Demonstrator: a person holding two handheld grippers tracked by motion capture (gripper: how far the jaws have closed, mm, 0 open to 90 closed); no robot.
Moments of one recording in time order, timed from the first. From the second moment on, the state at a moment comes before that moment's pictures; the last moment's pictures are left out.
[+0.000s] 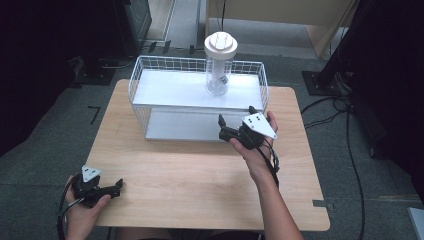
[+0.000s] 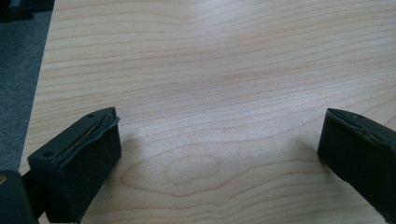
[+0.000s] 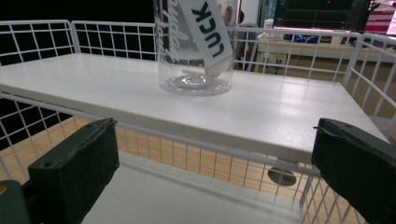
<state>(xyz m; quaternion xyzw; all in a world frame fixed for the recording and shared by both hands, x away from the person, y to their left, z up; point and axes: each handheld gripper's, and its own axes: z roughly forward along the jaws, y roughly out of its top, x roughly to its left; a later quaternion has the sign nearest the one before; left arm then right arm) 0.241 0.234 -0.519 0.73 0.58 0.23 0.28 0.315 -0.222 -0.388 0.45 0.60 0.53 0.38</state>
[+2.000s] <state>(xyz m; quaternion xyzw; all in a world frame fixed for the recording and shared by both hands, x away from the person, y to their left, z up) 0.241 0.234 -0.519 0.73 0.58 0.23 0.28 0.202 -0.356 -0.499 0.56 0.60 0.43 0.37</state>
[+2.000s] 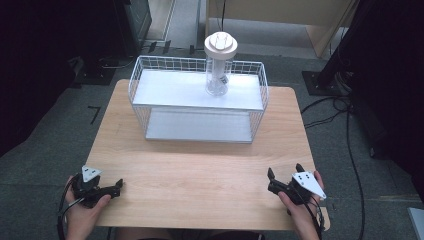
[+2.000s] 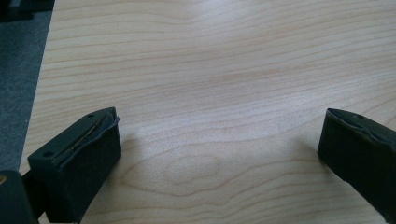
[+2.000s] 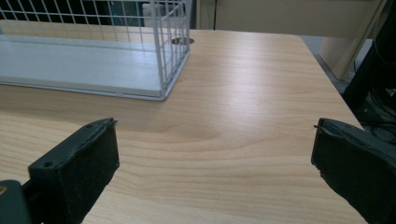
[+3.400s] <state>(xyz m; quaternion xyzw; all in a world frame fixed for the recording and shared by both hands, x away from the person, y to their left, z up) 0.240 0.234 -0.519 0.73 0.58 0.23 0.28 0.182 -0.435 -0.522 0.62 0.64 0.32 0.33</state>
